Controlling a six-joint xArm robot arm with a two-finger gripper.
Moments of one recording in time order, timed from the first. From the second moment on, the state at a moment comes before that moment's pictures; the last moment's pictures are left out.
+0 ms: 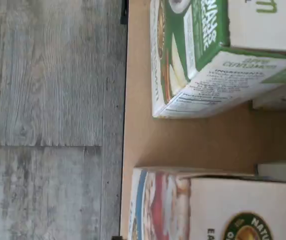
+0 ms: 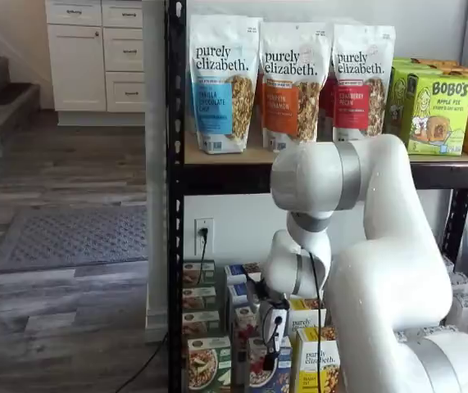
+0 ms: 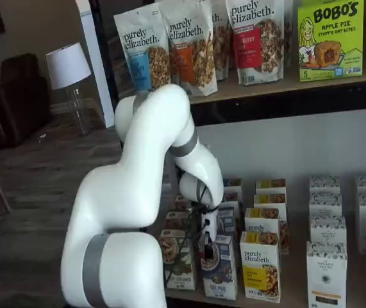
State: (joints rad) arm 0.04 0.97 -1.43 0.32 0.41 -1.81
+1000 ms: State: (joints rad) arm 0.04 0.98 -1.43 0.28 0.41 -1.78
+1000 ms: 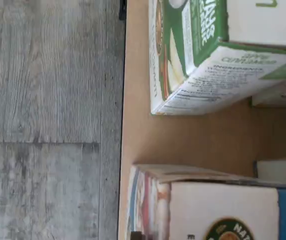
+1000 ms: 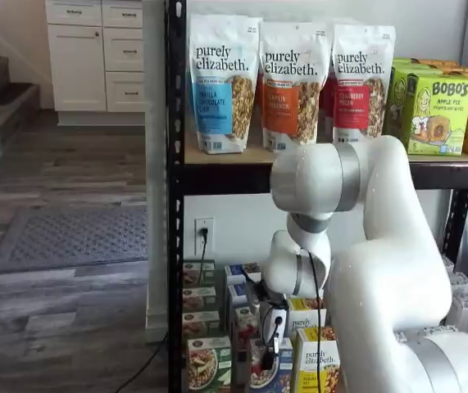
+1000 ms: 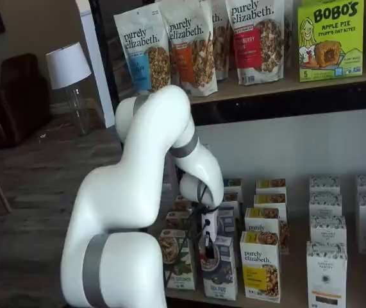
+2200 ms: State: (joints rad) arm 0.04 0.97 -1.43 0.26 0.43 -1.77
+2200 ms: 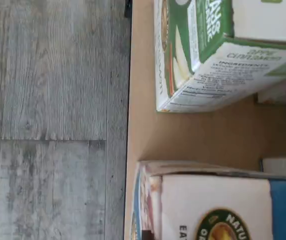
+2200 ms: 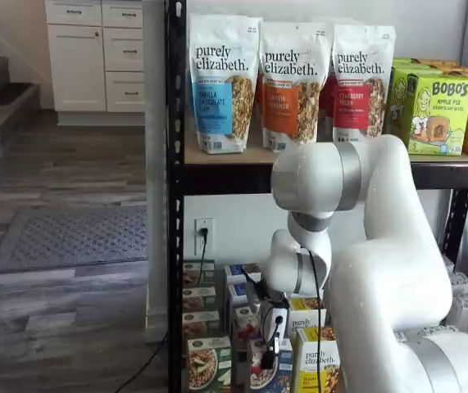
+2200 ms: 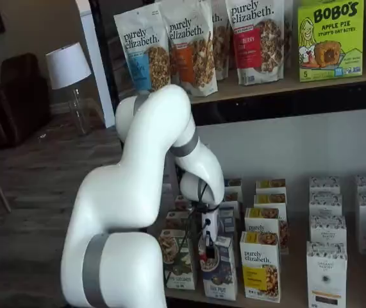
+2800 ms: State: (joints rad) arm 0.03 0.93 -1.37 0.29 0.44 -1.79
